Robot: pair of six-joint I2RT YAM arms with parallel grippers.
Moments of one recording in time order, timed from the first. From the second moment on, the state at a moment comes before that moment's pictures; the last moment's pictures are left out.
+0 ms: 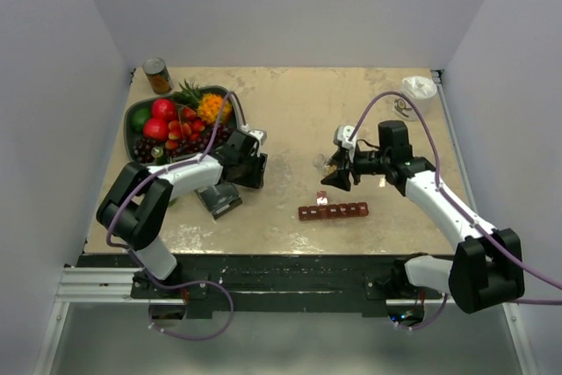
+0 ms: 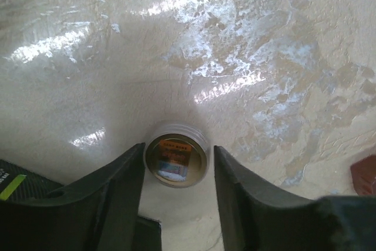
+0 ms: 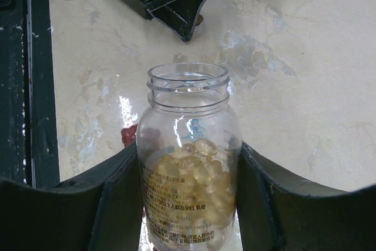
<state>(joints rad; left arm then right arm) -0.56 1.67 0.92 -0.24 0.03 -0.31 0.26 1.22 0.80 -0.28 -0.94 -0.59</state>
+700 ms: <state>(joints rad) -0.56 1.41 0.97 -0.32 0.01 -0.28 0.06 1.35 1.62 -0.18 -0.81 -0.09</state>
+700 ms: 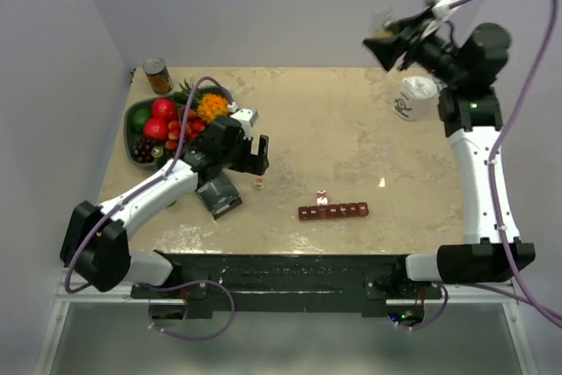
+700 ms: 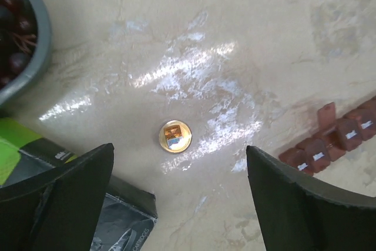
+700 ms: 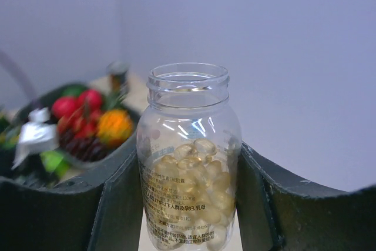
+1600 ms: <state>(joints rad) -0.55 1.07 0.77 -0.02 0.17 -0.29 -0.10 1.05 1.20 0.53 -0.88 0.61</state>
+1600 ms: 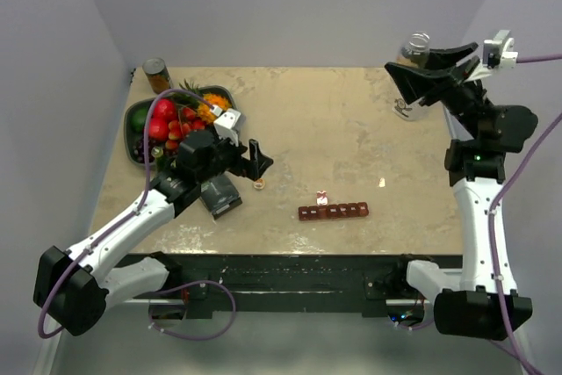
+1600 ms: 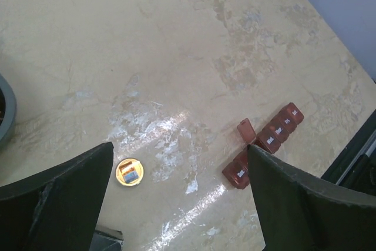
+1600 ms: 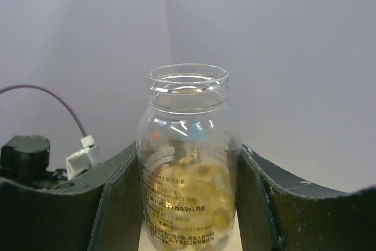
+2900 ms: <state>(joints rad) -0.60 0.79 0.52 0.06 0.47 0.23 0.26 1.13 0.82 -0.90 -0.69 -1.06</state>
